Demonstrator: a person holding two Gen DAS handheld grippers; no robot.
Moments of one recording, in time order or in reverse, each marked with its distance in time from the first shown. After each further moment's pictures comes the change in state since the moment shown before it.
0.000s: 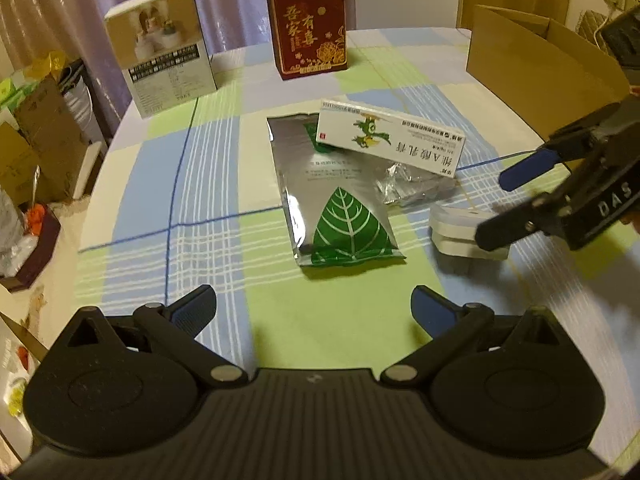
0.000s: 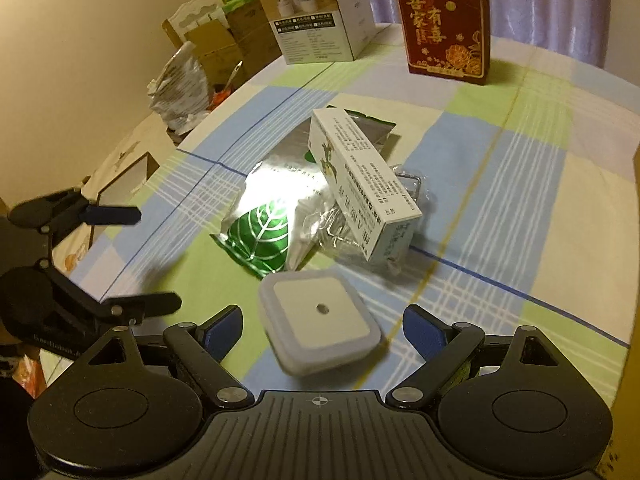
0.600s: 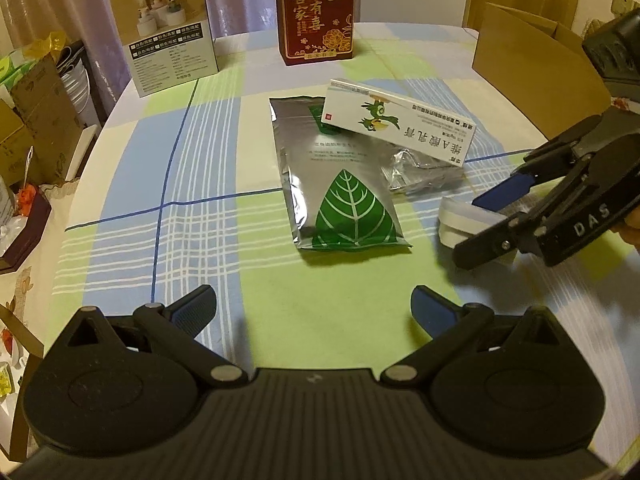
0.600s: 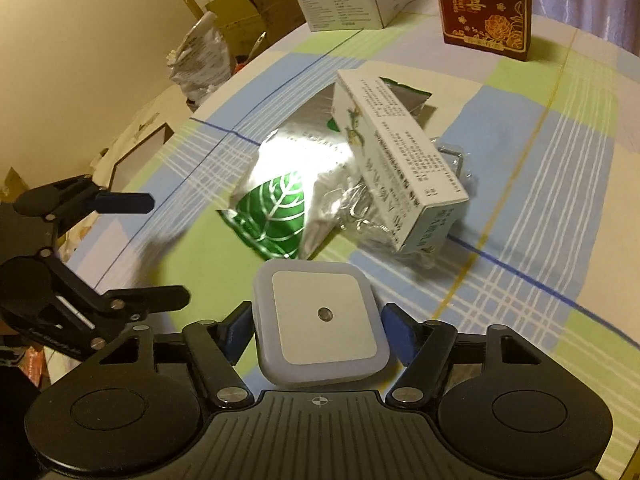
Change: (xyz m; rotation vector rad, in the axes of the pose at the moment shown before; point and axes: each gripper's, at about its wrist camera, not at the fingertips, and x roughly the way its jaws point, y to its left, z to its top) left arm 0.011 0.007 -0.010 -0.033 0.017 -0.026; right arm 0.033 0.000 0.002 -0.044 0.081 0.064
